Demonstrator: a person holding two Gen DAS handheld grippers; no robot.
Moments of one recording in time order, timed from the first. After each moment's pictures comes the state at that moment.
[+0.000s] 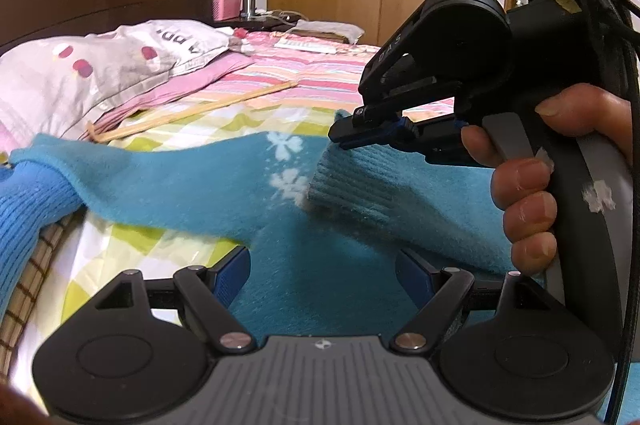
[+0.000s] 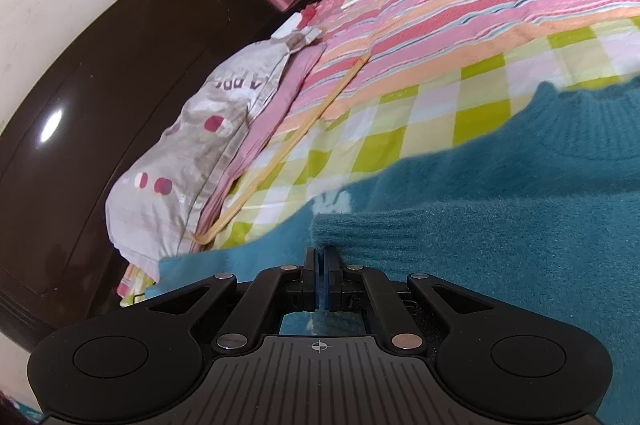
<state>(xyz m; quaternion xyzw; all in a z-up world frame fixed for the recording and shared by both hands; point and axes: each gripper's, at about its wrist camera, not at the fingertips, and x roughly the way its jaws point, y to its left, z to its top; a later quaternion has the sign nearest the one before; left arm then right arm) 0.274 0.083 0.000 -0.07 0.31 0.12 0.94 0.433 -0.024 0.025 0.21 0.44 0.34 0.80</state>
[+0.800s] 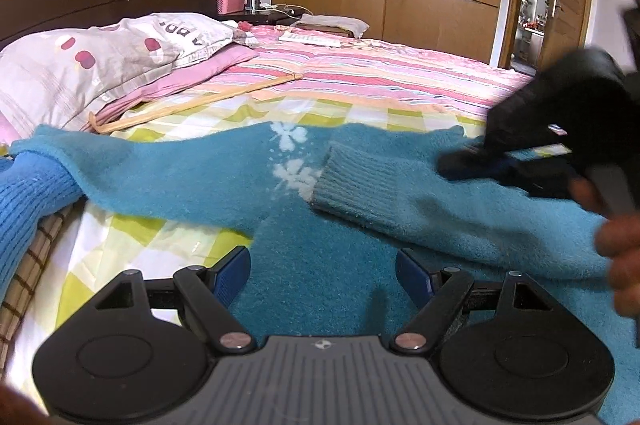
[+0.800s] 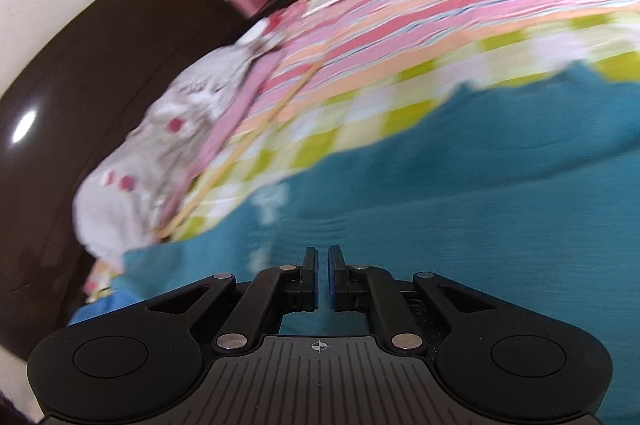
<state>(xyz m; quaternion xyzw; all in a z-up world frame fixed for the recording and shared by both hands) 0.273 0.084 -0.005 -0.07 0.31 0.12 0.94 0.415 -0.092 0.020 0.19 0.43 0.27 0.84</state>
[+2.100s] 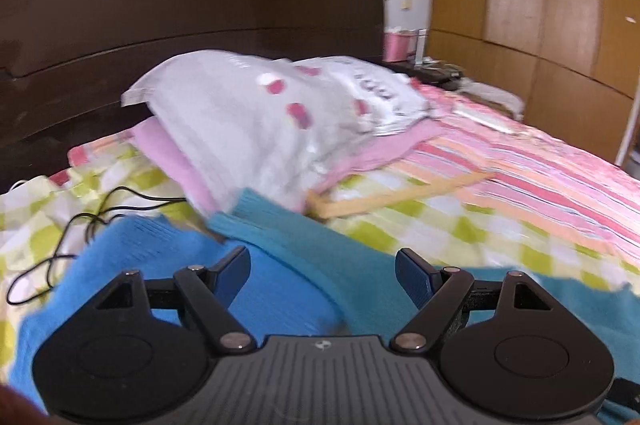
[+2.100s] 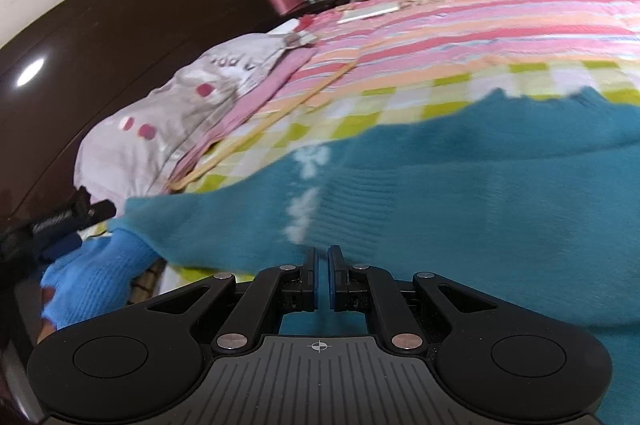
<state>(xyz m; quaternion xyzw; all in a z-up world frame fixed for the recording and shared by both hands) 0.251 0.280 0.062 -0.13 0.25 0.33 0.90 0.340 -0.023 0.037 0.10 0.38 0.32 0.86</state>
